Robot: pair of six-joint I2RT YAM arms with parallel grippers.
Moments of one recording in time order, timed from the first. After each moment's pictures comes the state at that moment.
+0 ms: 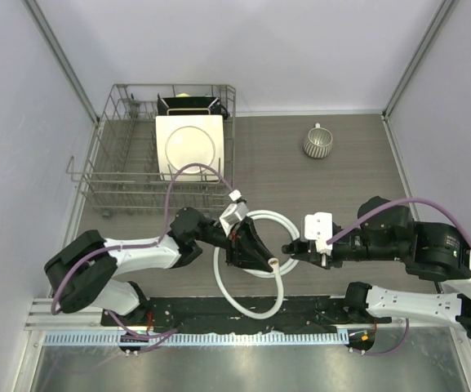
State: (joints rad) left arm -0.94 1.43 0.58 1.22 1.06 -0.69; right arm 1.16 0.78 1.31 -1.01 -0.17 -0.34
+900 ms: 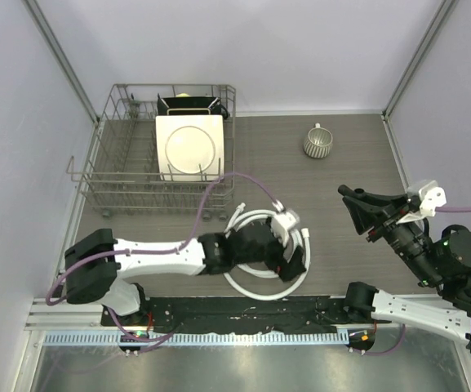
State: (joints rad) left arm -1.20 1.51 0.94 0.18 0.04 -0.45; right arm 1.16 0.39 1.07 -0.58 0.63 -0.01
